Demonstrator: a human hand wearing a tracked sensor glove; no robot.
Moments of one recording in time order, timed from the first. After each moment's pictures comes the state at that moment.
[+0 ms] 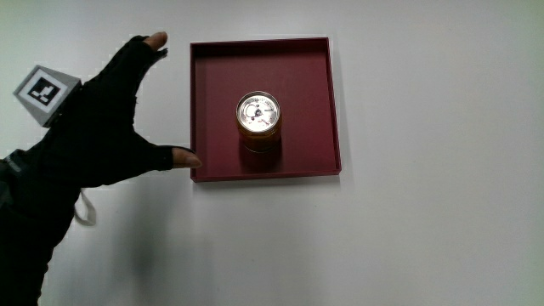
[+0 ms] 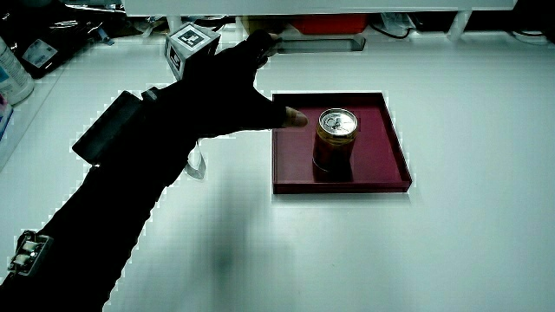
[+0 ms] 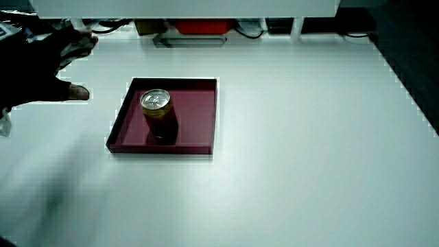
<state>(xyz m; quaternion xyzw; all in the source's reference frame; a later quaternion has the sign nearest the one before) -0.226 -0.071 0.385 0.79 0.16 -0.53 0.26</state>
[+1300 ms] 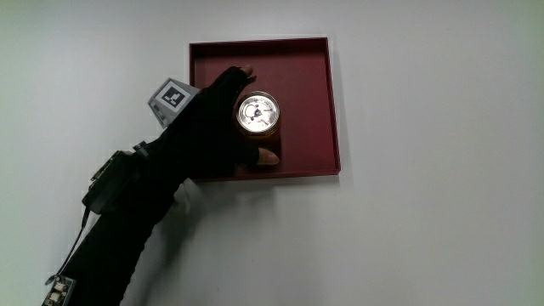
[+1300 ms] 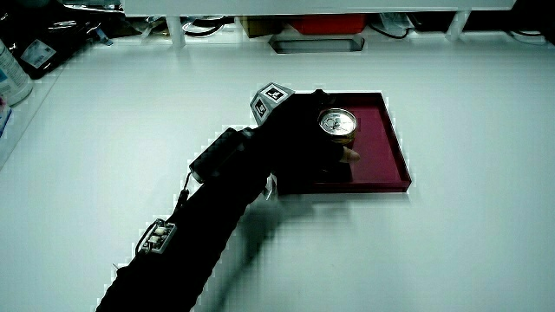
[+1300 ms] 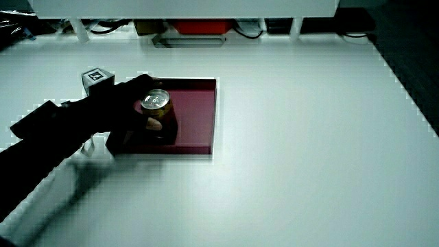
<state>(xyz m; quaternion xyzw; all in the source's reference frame) -0.141 -0.080 0.477 0.79 0.13 -0.50 0.32</state>
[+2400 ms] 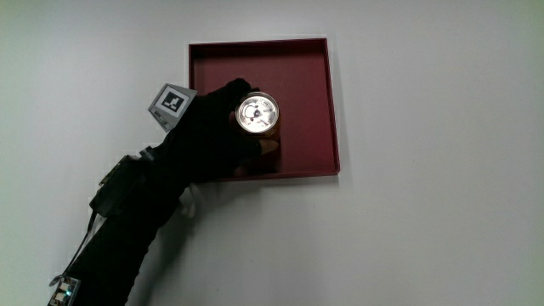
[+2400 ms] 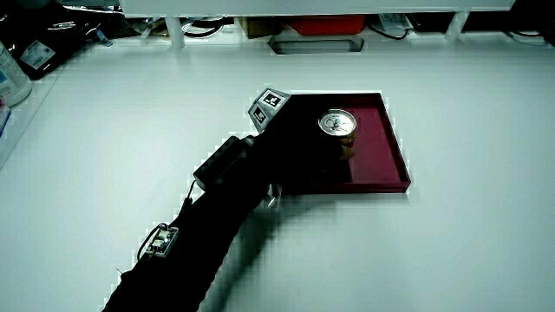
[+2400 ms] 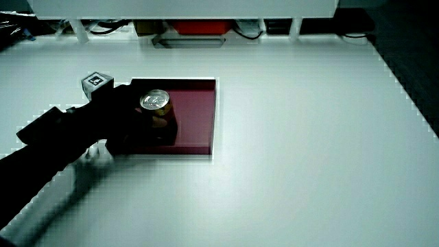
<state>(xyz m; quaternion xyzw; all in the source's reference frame) -0.151 -0.072 0.481 0.82 0.10 -0.50 0.26</state>
